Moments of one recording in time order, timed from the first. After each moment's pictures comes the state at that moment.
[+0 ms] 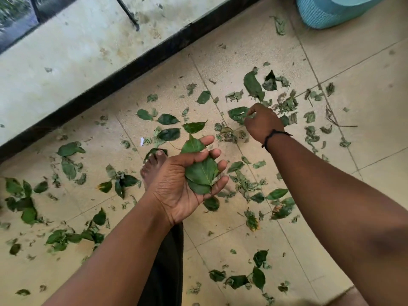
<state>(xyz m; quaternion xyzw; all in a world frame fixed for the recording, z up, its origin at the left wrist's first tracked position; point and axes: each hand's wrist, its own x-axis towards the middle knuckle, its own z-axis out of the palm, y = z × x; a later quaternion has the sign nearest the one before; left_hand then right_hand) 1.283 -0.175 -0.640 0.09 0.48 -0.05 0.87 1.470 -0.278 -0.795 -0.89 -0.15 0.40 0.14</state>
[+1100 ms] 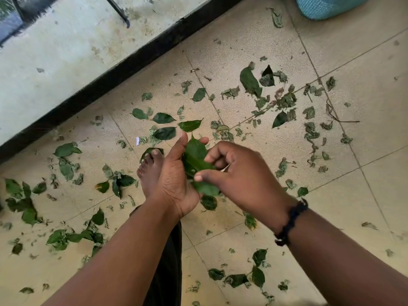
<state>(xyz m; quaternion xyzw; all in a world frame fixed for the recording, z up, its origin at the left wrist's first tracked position) 1.296 -0.189 -0.667 0.11 0.57 -0.05 0.82 1.383 -0.286 -0.635 -0.77 -0.15 0.53 0.33</state>
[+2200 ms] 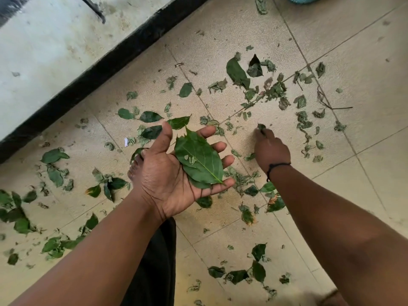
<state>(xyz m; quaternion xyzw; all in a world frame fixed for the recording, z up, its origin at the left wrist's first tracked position) 1.303 -0.190 -0.663 0.08 0.48 -0.11 0.86 1.429 -0.389 -0.849 -0.90 -0.24 0.36 -0.04</state>
